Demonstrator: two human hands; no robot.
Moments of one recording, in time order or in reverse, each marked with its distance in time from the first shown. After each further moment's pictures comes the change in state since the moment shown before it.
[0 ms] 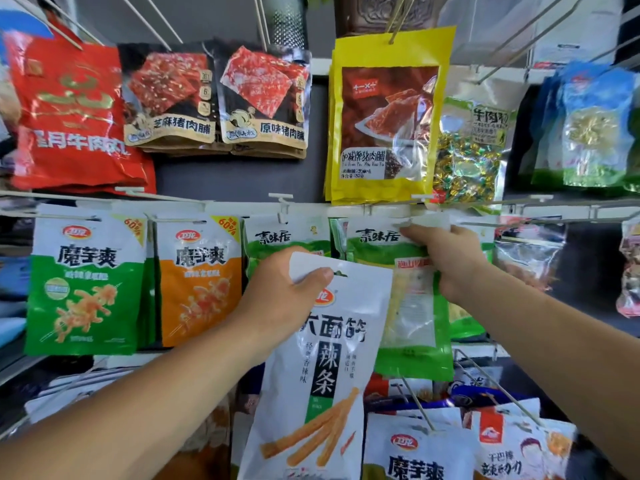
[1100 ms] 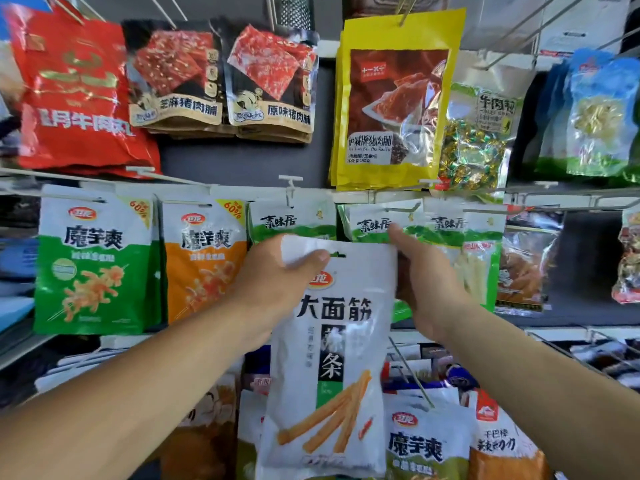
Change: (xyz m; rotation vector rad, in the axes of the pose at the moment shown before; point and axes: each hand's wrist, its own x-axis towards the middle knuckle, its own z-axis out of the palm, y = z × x) left_hand -0.012 -0.001 -0.012 -0.138 0.041 -0.105; right_hand -0.073 0.025 0.024 -0.022 -0.203 0.138
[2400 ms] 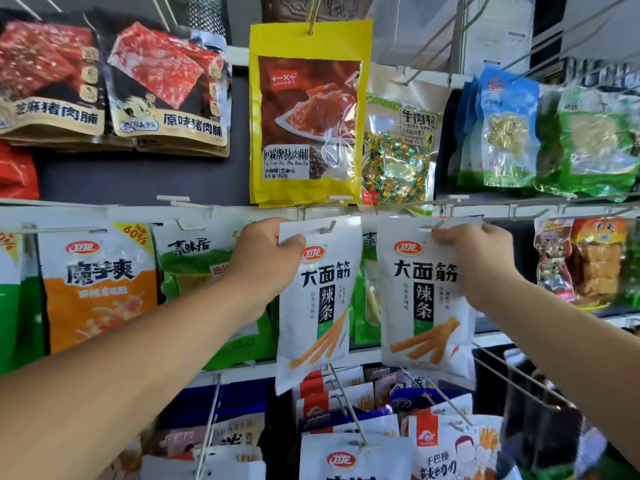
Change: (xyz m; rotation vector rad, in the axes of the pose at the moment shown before) left_hand 0.079 0.017 0.102 0.079 -0.037 0.129; right_hand 0.057 -0.056 -0.157 -0.119 0.525 -0.212
